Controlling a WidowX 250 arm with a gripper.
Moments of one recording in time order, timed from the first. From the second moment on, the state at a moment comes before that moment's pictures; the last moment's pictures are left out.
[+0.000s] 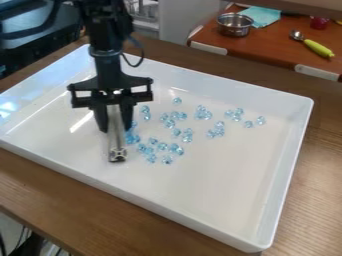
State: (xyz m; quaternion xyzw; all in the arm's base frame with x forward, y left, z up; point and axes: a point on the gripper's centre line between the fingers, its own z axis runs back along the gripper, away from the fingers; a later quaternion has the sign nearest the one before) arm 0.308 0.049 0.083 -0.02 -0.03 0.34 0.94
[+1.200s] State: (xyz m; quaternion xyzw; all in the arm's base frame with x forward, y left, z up) arm 0.368 -0.046 0.084 -0.03 -0.02 0.34 0.94
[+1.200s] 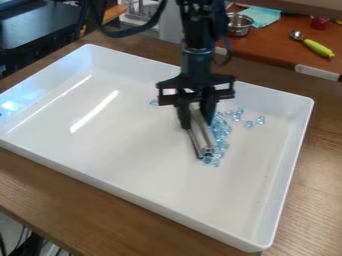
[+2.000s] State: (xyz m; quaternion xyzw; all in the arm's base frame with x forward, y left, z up) arm 0.381 -0.105 0.102 -0.07 0.00 0.33 0.94
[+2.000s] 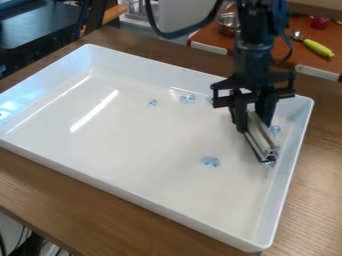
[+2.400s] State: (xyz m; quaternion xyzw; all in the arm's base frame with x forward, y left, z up) arm 0.354 -0.045 0.185 -0.13 -0.05 0.34 0.93
